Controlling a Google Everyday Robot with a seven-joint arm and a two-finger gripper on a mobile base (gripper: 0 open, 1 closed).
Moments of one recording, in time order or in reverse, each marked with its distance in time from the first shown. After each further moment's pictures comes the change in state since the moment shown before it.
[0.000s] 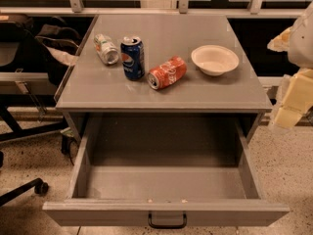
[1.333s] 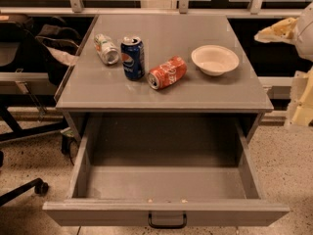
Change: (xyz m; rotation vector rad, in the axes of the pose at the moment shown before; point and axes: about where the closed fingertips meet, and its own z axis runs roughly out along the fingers) arm -0.009 0.001 -0.012 -0.022 -0.131 -0.268
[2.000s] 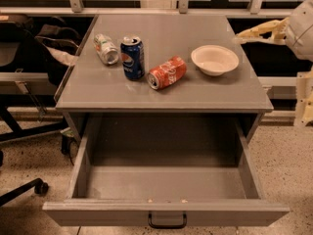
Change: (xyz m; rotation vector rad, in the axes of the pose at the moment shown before) arm -0.014 -0.001 0.009 -0.088 -0.146 -0.383
